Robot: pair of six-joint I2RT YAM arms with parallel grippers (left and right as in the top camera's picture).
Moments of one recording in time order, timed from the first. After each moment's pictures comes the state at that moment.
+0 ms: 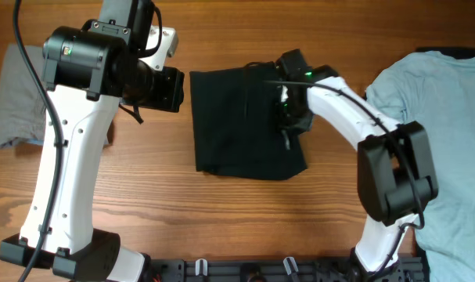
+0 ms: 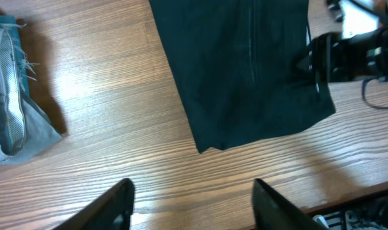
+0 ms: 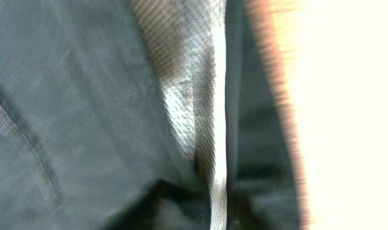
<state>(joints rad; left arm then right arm) -0.27 1.67 2.07 -1.63 0.08 -0.08 0.35 1.99 1.40 -0.87 -0.16 0.50</state>
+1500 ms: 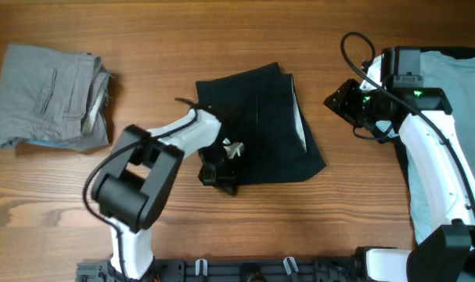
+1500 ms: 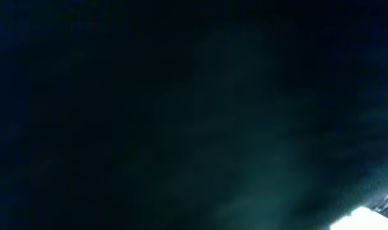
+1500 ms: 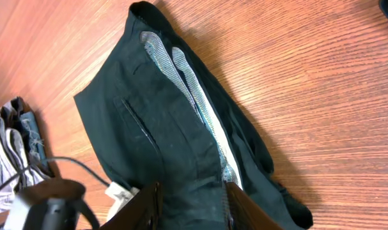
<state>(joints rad) -0.53 2.02 1.15 -0.98 0.53 -0.31 -0.01 1.51 1.19 -0.81 -0.41 0.51</state>
